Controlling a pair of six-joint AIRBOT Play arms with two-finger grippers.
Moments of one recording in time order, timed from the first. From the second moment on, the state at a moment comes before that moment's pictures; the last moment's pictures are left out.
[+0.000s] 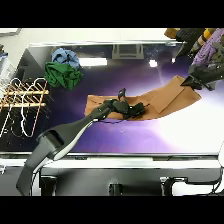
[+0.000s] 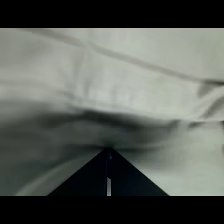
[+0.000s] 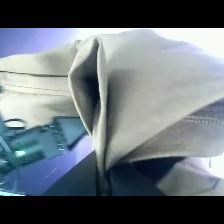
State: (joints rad) left arm -0.60 -2.18 1.92 -2.30 0.69 1.05; right arm -0.31 -1.57 1.89 -1.06 1.67 1.62
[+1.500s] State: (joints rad) left arm 0.21 -1.56 2.06 -2.02 1.40 1.33; right arm 0.34 -1.73 1.89 -1.03 1.31 1.82
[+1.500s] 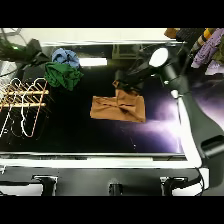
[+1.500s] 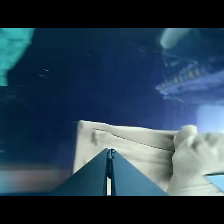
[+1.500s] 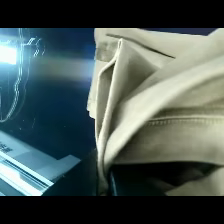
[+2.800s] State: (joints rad) left arm 0.26 -1.54 1.96 -2.02 1.43 1.39; right arm 0.25 -1.73 1.89 -0.80 1.24 1.75
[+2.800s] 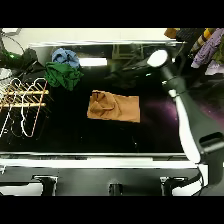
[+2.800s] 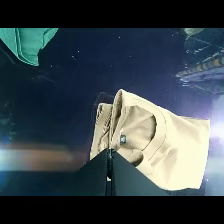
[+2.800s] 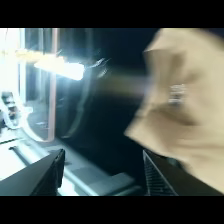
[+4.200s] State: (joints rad) left arm 0.26 -1.54 1.96 -2.02 1.45 1.41; right arm -0.08 -1.86 1.33 -0.59 1.21 1.17
